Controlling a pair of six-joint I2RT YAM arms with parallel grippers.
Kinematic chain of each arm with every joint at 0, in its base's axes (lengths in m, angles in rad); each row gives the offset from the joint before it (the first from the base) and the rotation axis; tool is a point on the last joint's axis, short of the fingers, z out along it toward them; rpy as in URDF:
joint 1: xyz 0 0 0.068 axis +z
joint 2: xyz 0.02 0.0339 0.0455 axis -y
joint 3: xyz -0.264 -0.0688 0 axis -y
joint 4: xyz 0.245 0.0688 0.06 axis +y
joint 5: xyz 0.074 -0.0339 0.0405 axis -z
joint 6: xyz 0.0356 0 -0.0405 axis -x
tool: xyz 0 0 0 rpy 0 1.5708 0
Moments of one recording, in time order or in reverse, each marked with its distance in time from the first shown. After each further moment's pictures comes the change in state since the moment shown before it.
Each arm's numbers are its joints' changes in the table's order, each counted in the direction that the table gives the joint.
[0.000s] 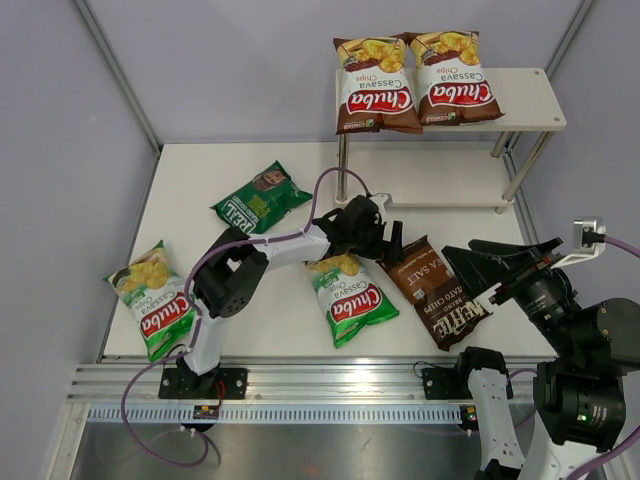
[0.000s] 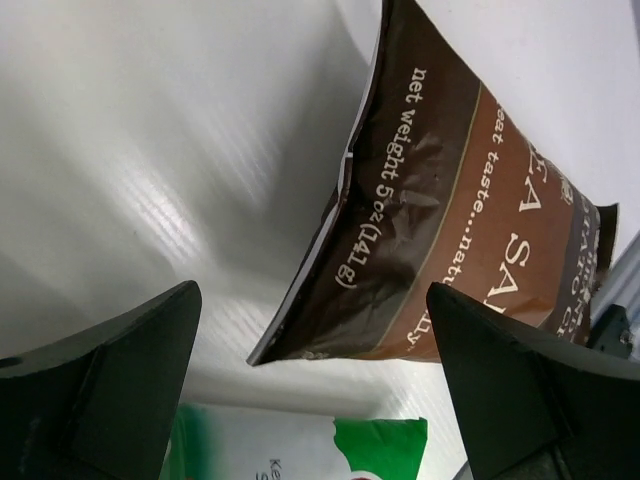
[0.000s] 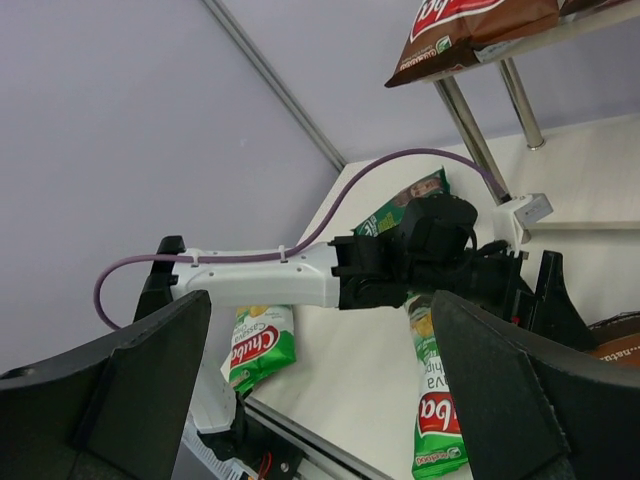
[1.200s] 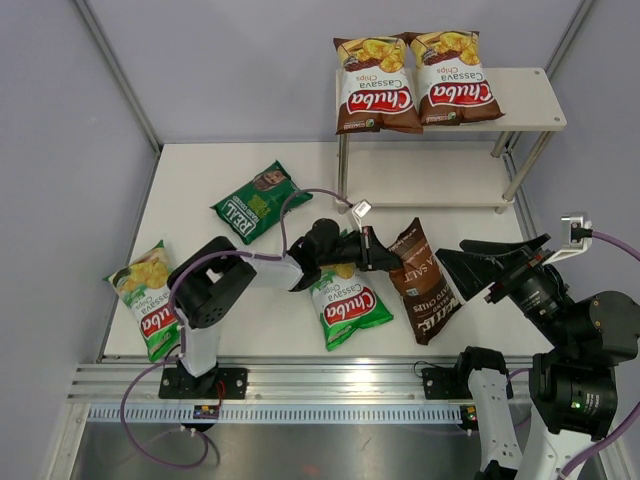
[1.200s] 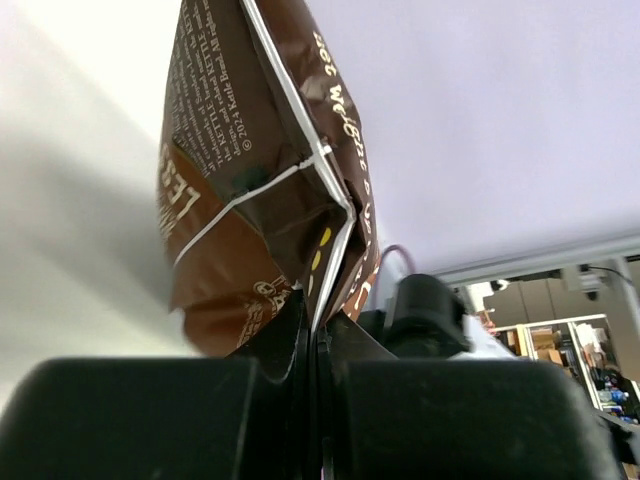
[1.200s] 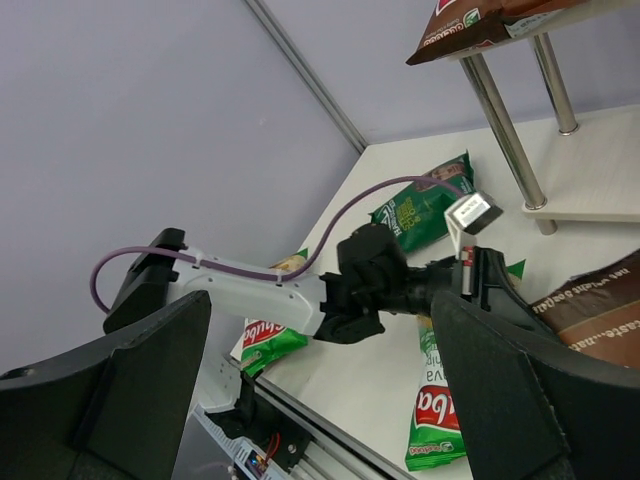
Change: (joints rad) left arm 0.021 0.128 -0.489 -0.949 0.360 0.443; right arm 0.003 0.014 -0.093 -0.079 -0.084 -0.028
